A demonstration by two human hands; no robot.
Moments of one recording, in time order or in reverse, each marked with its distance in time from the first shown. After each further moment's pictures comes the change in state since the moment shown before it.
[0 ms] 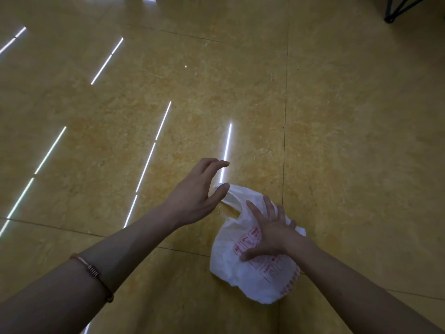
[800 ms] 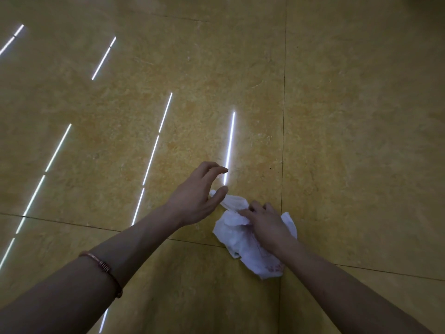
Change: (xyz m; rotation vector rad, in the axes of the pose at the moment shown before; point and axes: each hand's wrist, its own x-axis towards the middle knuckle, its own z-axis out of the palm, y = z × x) left_hand -0.011 -0.002 0.028 0.083 -0.153 -0.080; right_hand 0.015 0.002 0.042 -0.102 0.382 -0.243
